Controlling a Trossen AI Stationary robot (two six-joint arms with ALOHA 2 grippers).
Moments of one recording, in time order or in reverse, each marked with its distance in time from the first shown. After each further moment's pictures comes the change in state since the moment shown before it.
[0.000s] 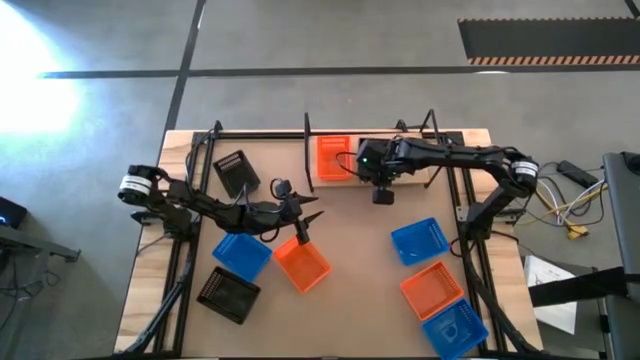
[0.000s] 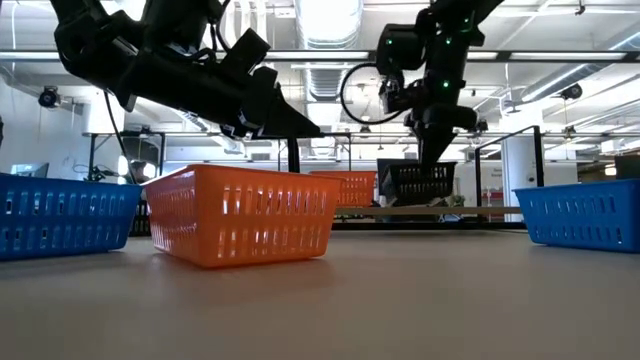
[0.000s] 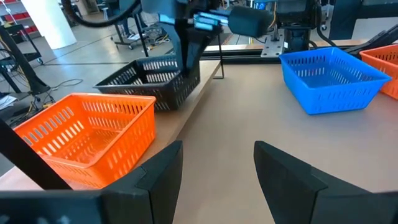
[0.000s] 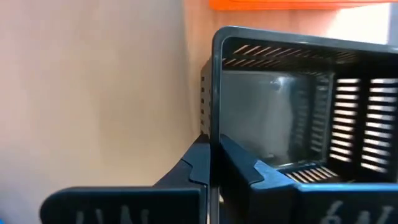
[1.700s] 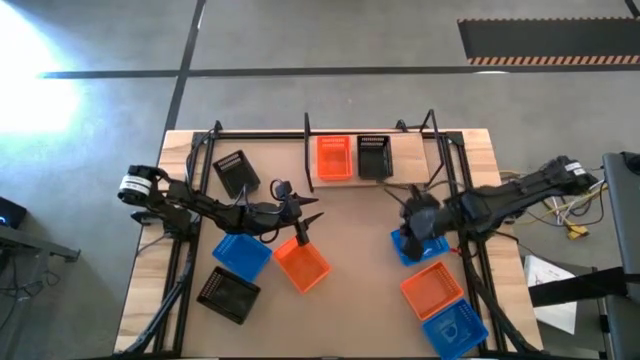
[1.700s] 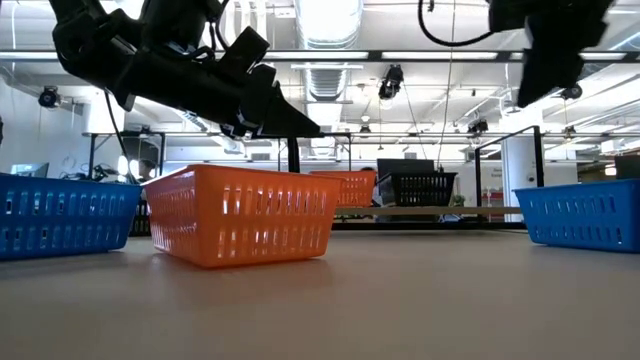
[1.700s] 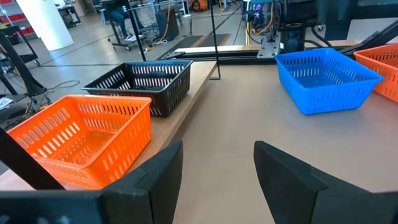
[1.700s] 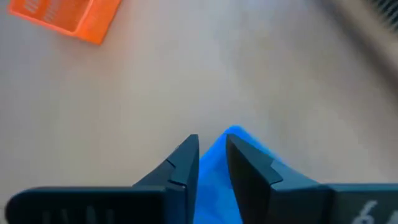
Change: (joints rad) left arm -0.009 0.000 -0.001 0.003 0.003 0.002; right arm 0.676 -0.511 -0.314 -0.004 0.066 1.149
